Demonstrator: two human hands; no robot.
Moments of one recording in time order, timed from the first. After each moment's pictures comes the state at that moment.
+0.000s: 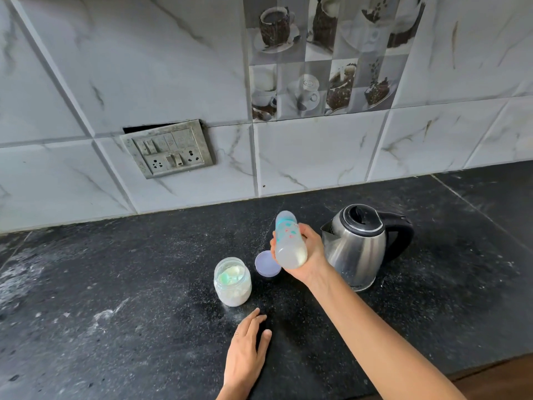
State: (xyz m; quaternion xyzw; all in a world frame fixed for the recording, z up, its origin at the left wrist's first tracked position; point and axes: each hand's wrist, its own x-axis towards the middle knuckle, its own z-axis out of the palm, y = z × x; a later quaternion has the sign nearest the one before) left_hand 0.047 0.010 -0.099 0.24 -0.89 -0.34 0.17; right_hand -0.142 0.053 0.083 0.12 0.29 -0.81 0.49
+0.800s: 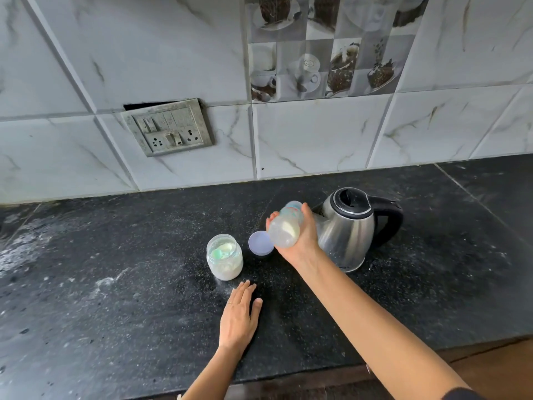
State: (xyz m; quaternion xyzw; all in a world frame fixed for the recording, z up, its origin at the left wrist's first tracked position) left_hand 0.035 0.027 -0.084 0.29 -0.91 -0.27 0.14; right_hand -0.128 0.074 0.100 0.17 0.26 -0.85 0.43
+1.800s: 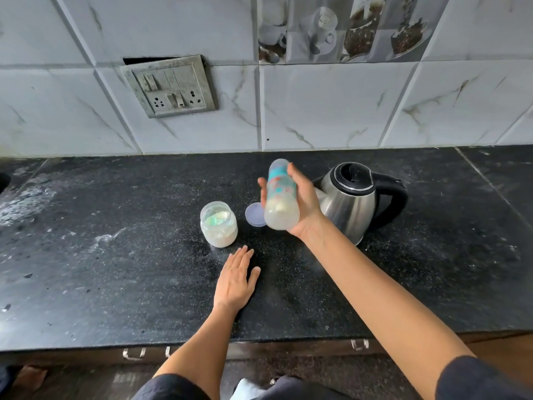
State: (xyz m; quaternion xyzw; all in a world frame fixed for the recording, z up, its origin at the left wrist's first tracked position) left_hand 0.016 0.034 -0.095 0.30 -0.92 -0.22 0.10; right_hand -0.140 0.095 0.113 0.04 0.33 -0.76 0.56
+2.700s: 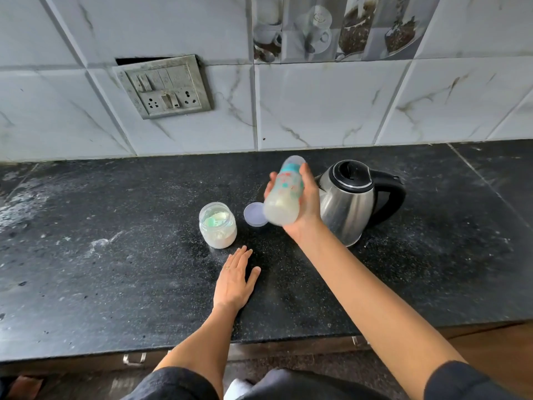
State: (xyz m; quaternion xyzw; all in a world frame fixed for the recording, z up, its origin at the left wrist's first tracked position) left_hand 0.017 0.031 -0.095 0.31 -0.91 -0.24 0.12; right_hand -0.127 0.095 0.113 0.05 0.29 -0.84 0.46
